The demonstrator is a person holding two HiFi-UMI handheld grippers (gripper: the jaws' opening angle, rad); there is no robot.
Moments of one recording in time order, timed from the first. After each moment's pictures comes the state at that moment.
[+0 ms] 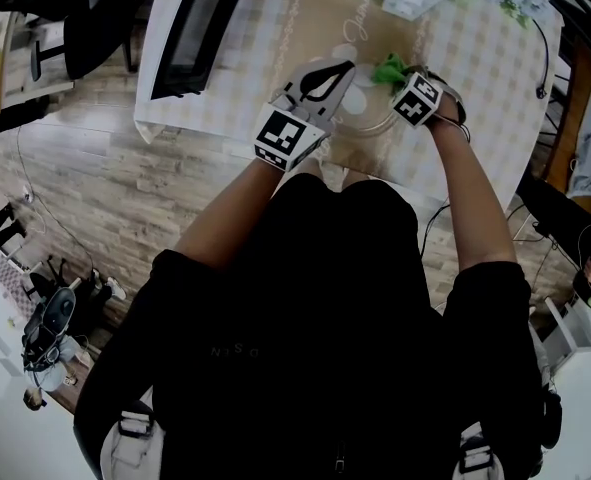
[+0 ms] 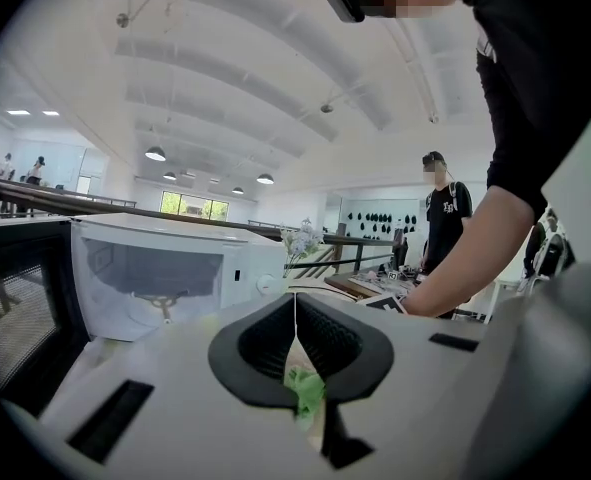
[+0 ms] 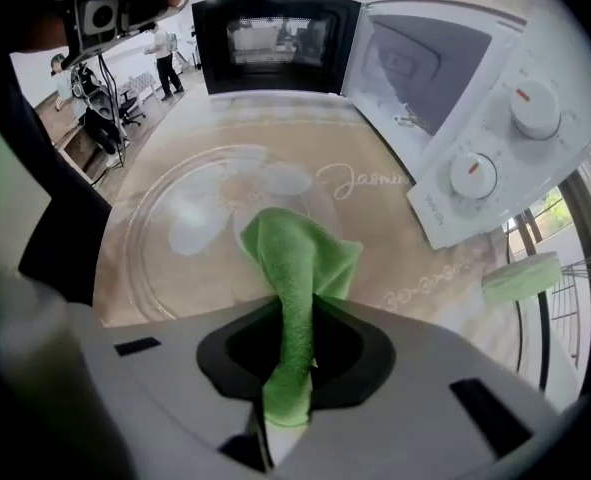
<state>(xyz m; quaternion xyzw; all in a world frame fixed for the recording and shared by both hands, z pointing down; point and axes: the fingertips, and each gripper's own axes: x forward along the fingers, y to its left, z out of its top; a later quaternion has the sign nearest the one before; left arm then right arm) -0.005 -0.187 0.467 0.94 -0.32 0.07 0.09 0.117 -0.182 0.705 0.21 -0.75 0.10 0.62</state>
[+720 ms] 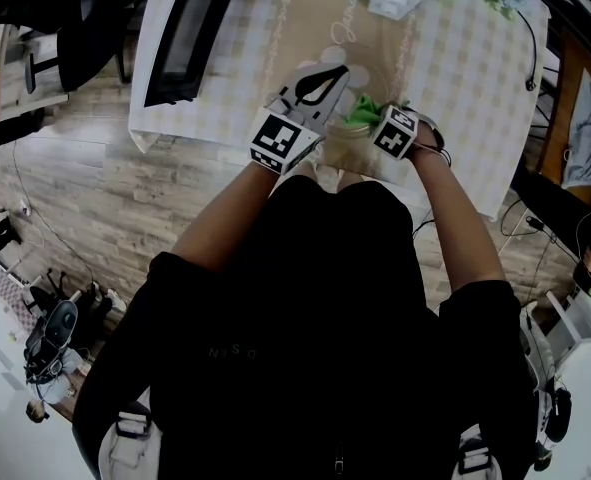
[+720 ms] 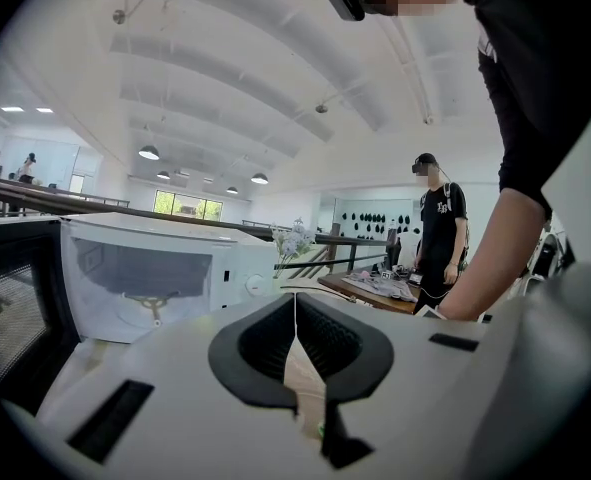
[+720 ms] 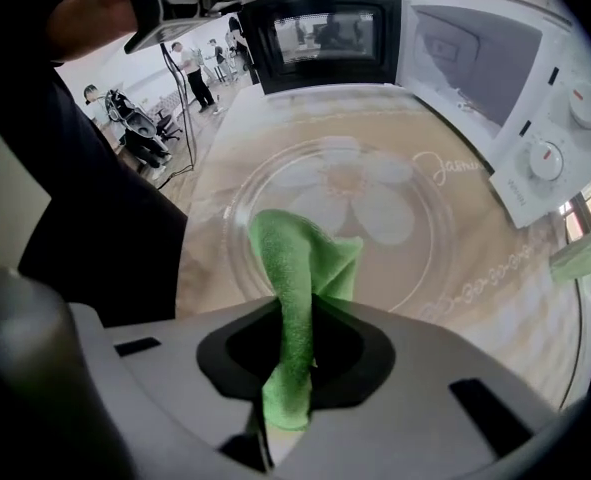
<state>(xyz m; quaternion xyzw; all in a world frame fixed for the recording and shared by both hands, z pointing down) 0.005 -0.180 0.466 0.94 -0.31 0.07 0.09 0.078 -0.075 0.707 0.11 -0.77 0.18 0.61</state>
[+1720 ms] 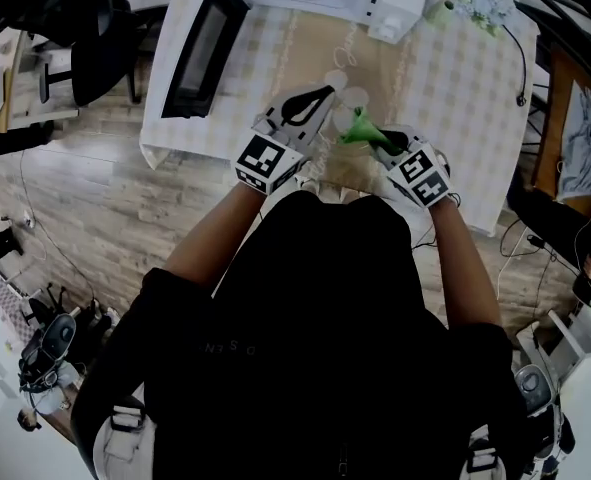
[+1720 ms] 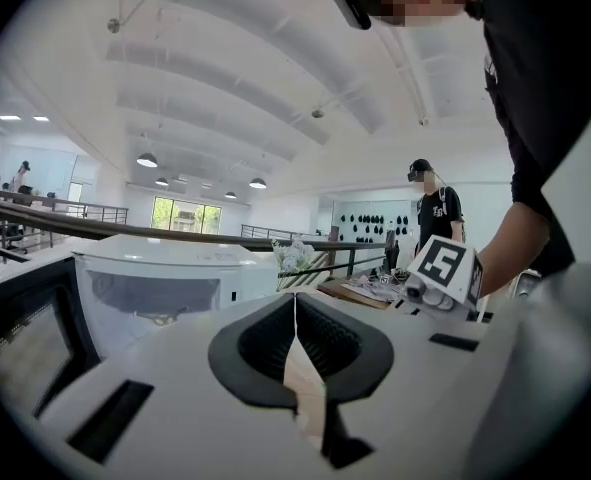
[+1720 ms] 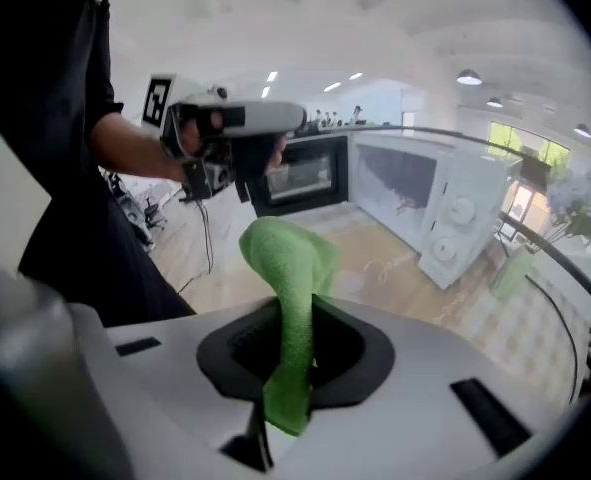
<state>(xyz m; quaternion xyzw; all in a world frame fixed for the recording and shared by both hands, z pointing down) -0.023 -0.168 0.422 0.95 -0.31 0.07 0.07 0.050 -0.089 0.554 0.24 -0.88 0.17 0.37</state>
